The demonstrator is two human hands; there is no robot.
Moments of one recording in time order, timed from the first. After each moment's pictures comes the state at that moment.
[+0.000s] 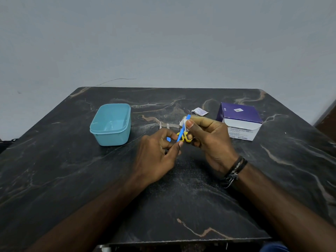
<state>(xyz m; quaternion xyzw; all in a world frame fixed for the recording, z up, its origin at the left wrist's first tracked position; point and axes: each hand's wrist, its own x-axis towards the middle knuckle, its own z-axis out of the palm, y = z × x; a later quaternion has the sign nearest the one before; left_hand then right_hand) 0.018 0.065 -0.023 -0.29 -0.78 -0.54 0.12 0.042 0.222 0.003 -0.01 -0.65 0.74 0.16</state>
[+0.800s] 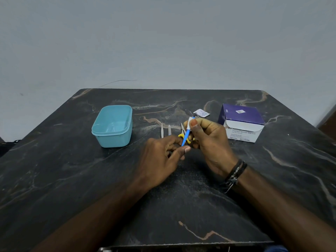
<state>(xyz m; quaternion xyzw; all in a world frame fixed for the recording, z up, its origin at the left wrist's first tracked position) 0.018 0.065 -0.023 -0.35 -0.78 -0.51 0.13 0.044 0.213 0.006 -0.01 -0.67 0.72 0.18</state>
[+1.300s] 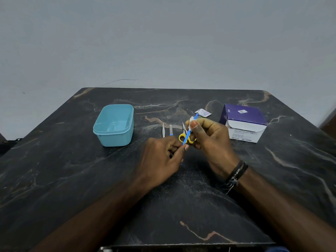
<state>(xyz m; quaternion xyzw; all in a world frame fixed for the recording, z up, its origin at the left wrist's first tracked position) 0.020 0.065 -0.022 -0.32 -0.79 -0.49 0.15 0.044 0.213 0.004 0.01 -0.69 0.69 0.22</state>
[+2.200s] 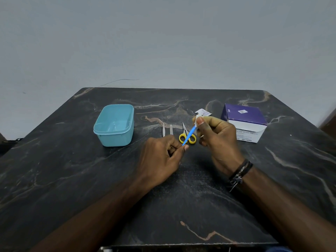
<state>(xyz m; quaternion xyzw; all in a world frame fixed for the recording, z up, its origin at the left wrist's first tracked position) 0.012 0.064 -0.030 -0.32 -0.80 -0.47 0.17 0.044 0.221 0.008 -0.01 -0.65 0.72 0.24</state>
